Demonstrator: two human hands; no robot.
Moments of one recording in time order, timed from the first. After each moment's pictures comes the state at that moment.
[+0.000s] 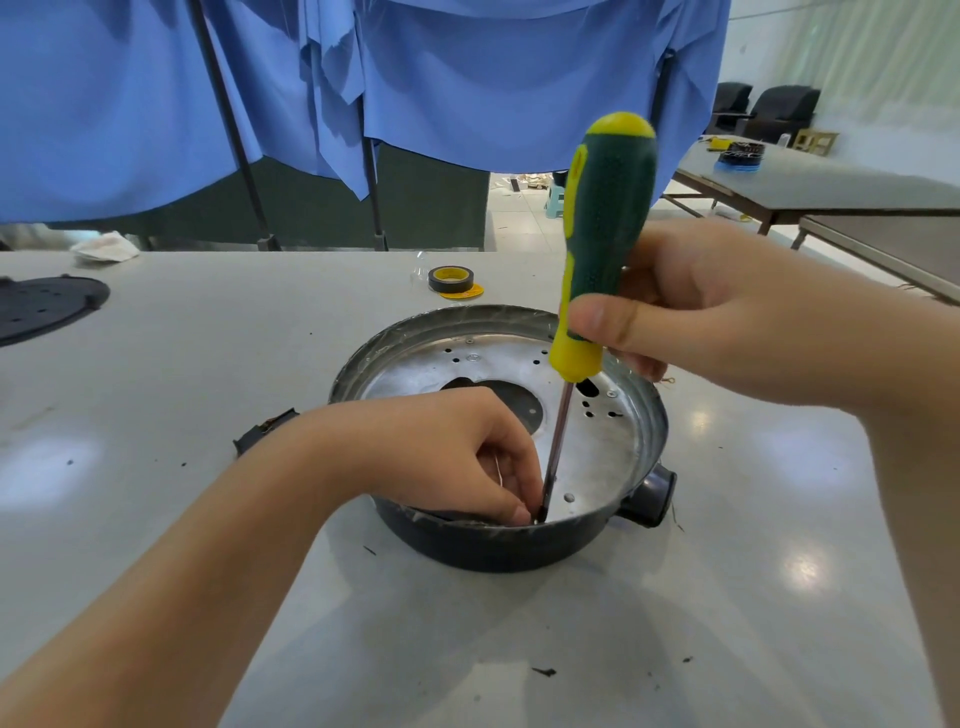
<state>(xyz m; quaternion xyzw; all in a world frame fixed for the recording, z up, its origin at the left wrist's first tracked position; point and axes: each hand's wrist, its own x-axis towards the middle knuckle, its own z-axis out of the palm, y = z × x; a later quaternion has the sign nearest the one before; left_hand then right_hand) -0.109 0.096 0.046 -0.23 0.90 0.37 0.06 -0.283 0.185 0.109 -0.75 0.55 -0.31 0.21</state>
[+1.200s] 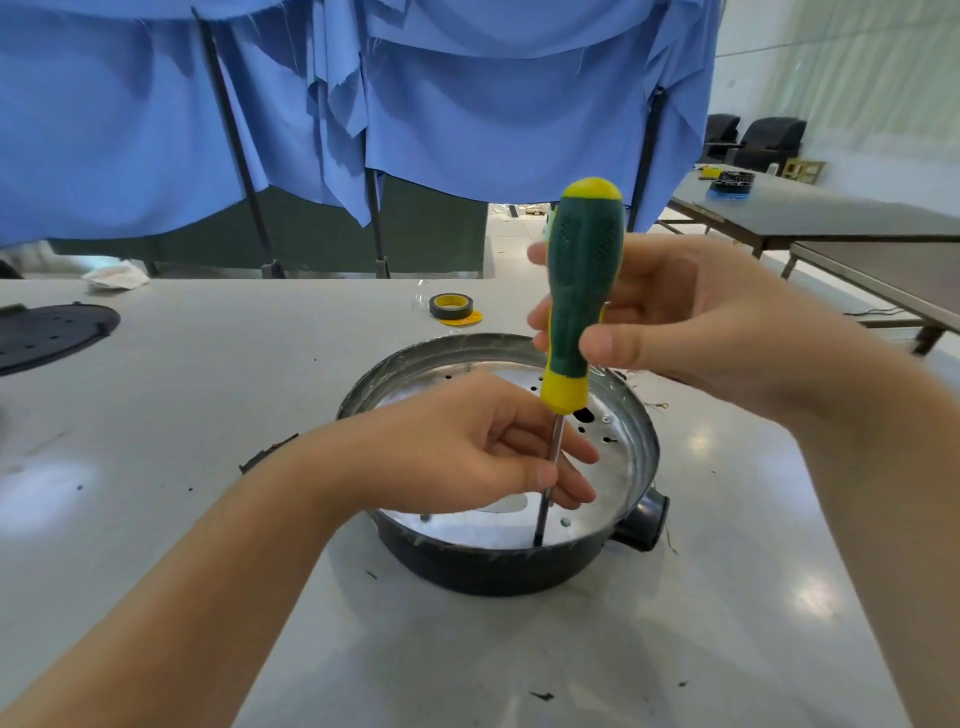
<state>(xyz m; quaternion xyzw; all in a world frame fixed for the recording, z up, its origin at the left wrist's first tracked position) -0.108 0.108 0.061 -0.18 0.83 0.52 -0.06 -0.296 0.180 0.106 -0.68 0.41 -0.45 0.40</state>
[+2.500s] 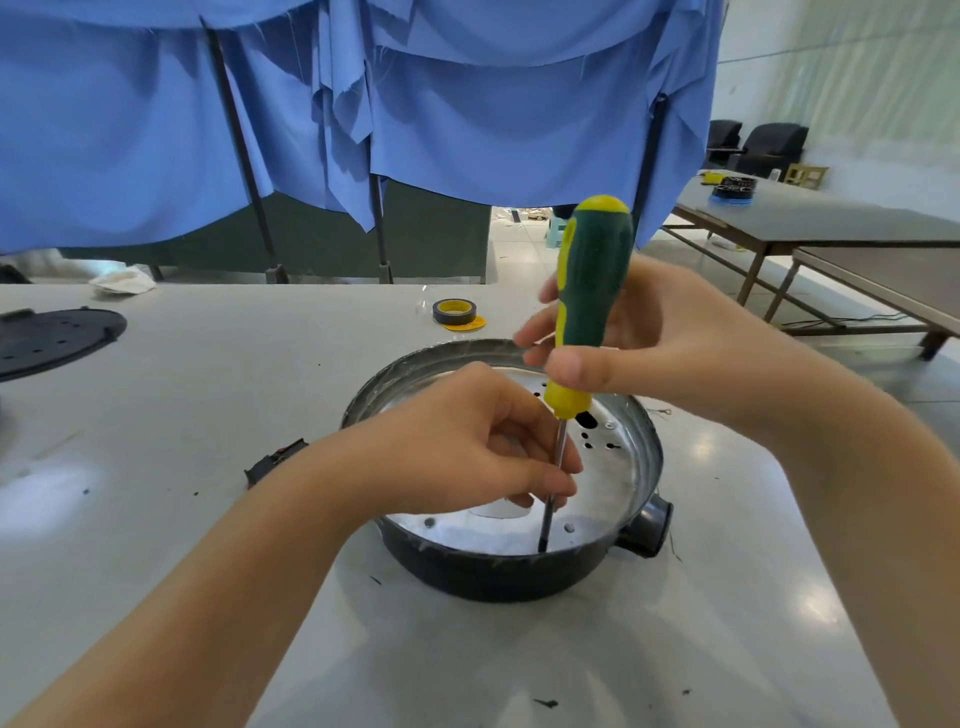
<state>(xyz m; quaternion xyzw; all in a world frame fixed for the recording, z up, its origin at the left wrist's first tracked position) -0.109 0.107 0.063 -0.21 0.84 0.48 -0.11 -0.284 0.174 0.101 -0.69 0.49 -0.42 0.32</state>
